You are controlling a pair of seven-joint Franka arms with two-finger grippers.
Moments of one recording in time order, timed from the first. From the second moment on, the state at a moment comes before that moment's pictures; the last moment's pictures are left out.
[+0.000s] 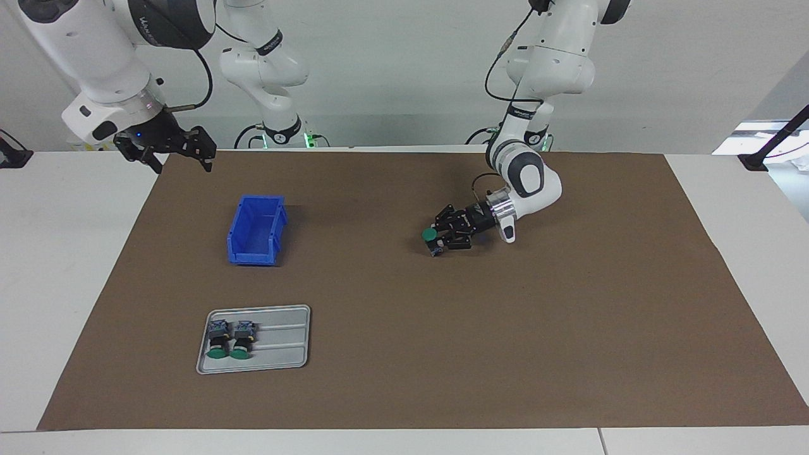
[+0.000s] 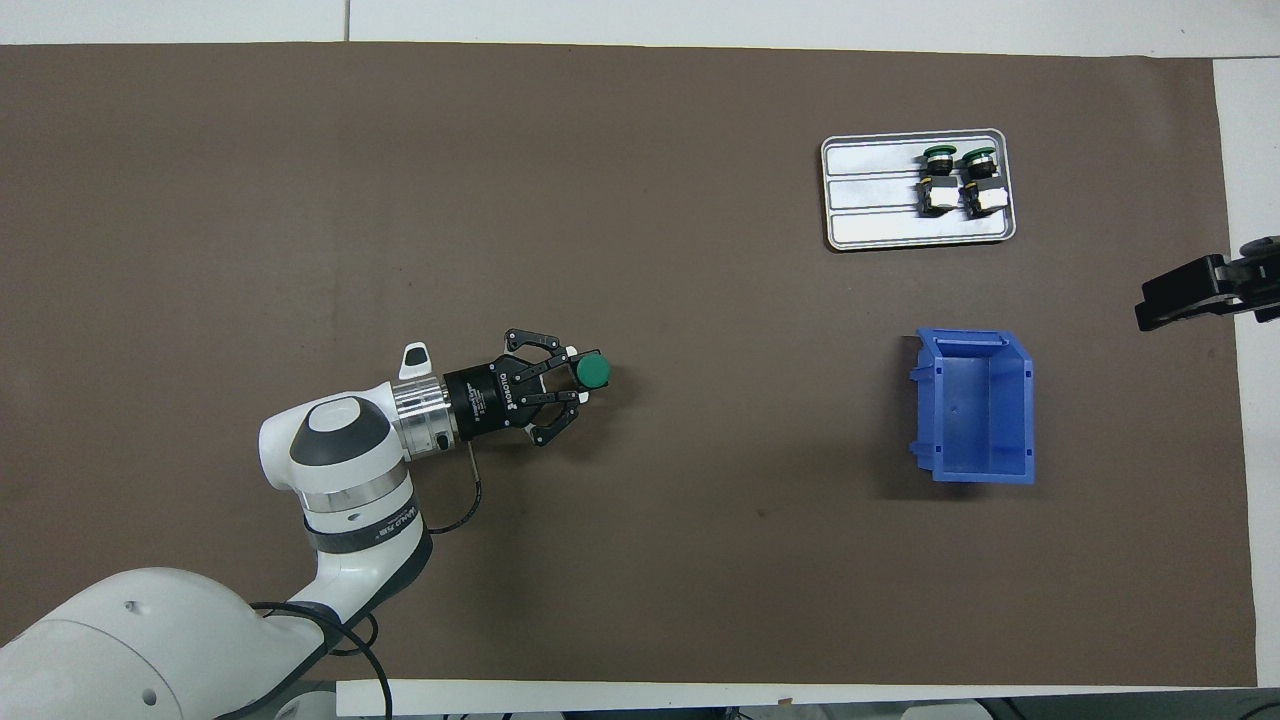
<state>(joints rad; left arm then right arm) -0.49 0.24 -0.02 -2.37 -2.05 2.16 -0.37 -0.06 -0.02 0.00 -1.61 -0.03 1.45 -0.09</state>
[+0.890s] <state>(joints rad) -0.49 0.21 -0.02 -2.38 -2.05 2.25 -0.37 -0.06 -0.02 0.00 -1.61 -0.03 1.45 -0.09</state>
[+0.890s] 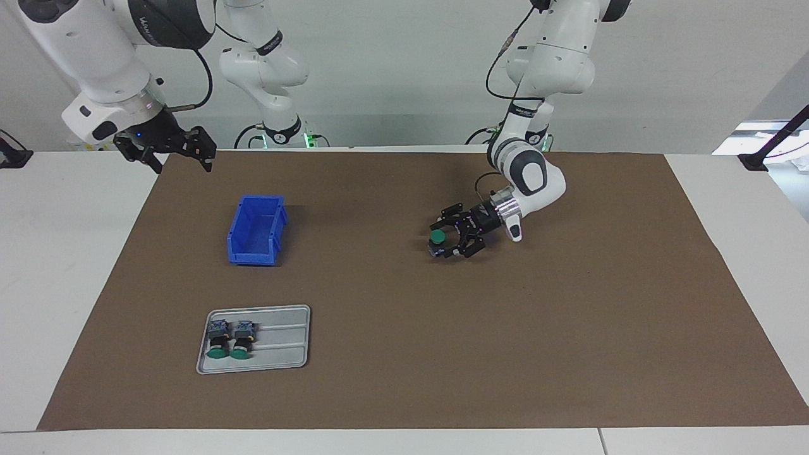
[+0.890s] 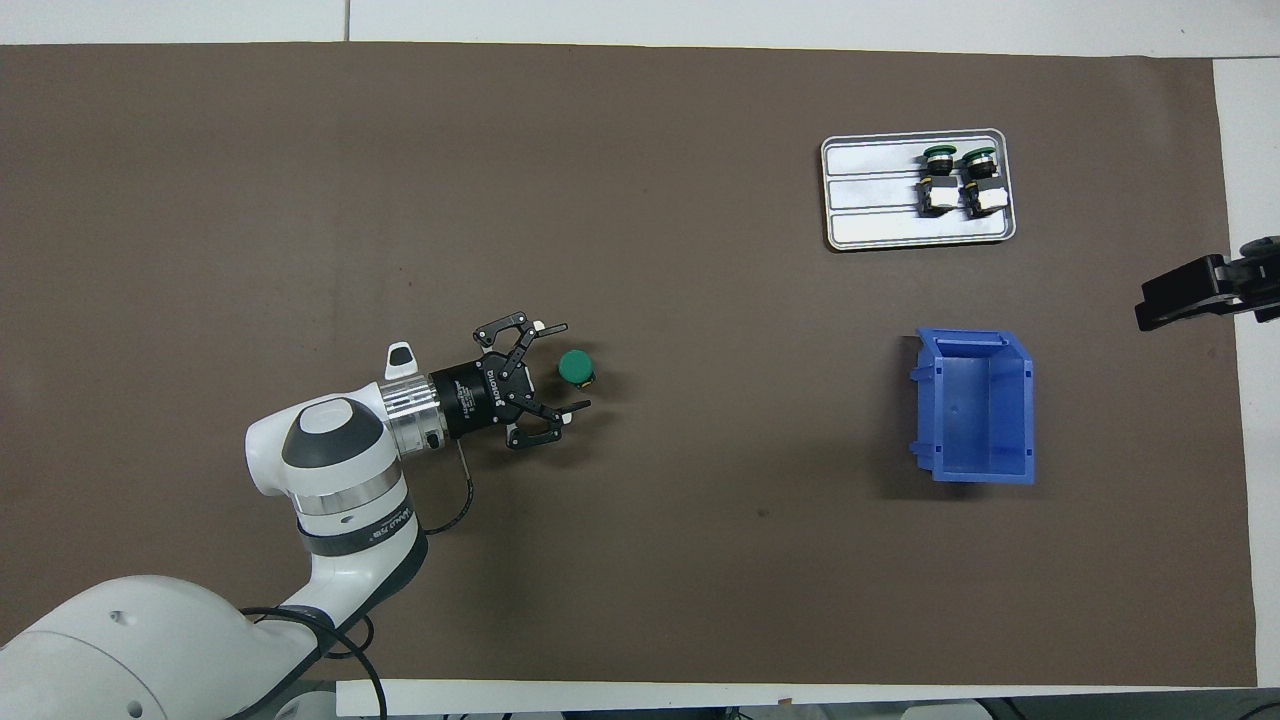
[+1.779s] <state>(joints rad) -0.56 0.00 -0.02 -2.42 -1.82 2.61 -0.39 -0.06 -0.02 0.00 -1.61 -0.03 1.45 -0.09</state>
